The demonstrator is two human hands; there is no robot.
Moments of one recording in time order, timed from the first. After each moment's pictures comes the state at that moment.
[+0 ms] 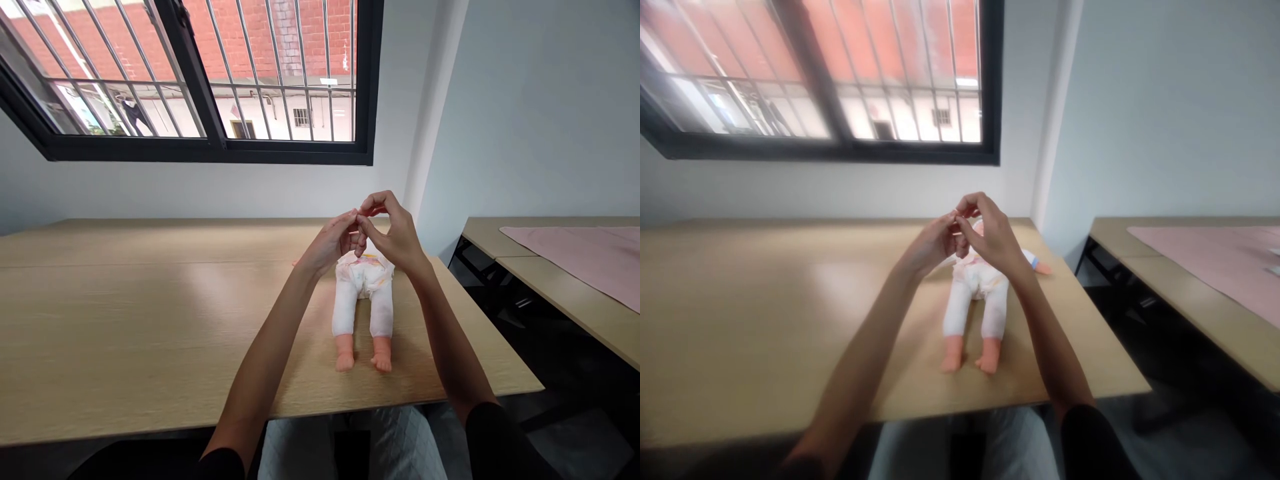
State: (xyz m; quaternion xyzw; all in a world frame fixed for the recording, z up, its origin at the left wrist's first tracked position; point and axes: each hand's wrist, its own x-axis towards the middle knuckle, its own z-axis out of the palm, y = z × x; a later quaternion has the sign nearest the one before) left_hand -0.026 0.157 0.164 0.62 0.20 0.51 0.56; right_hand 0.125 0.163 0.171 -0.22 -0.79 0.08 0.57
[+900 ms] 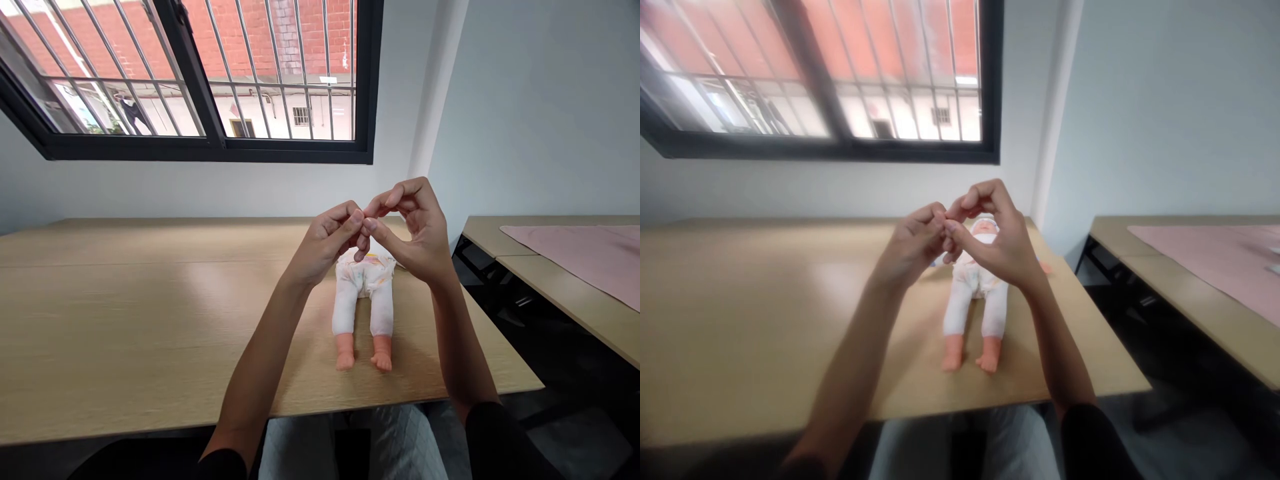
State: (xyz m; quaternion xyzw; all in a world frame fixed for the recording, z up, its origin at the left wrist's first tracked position) left_hand -0.019 0.101 0.190 0.64 0.20 0.56 0.49; right_hand 0.136 0.117 0.189 -0.13 -0.76 0.16 0.61
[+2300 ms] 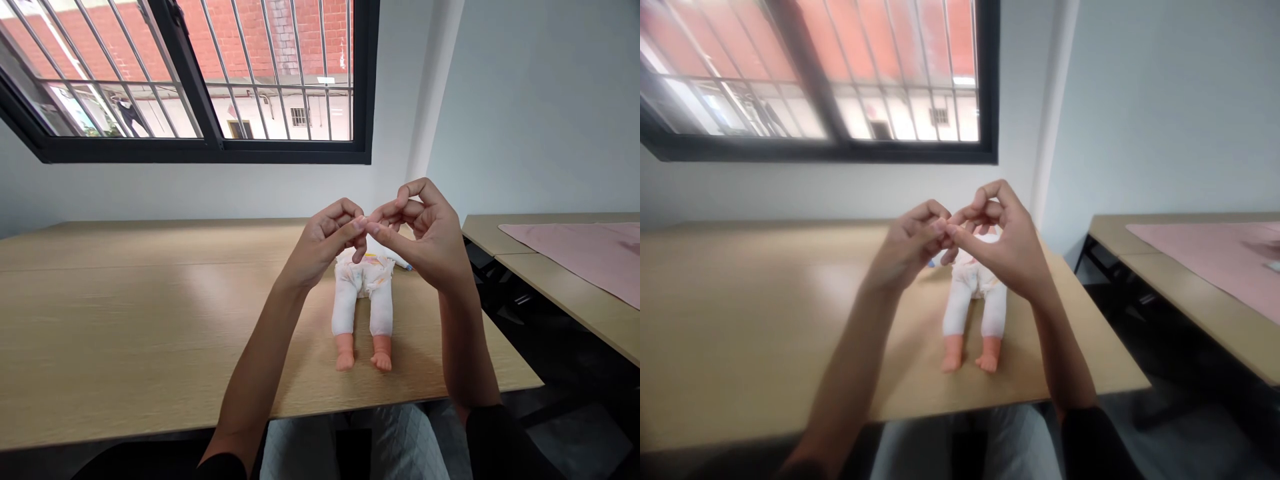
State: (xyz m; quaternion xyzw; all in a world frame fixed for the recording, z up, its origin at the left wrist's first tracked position) left_hand -0.025 0.104 0.190 0.68 0.16 0.54 0.47; right_hand 0.145 0.095 0.200 -0.19 -0.74 0.26 0.59
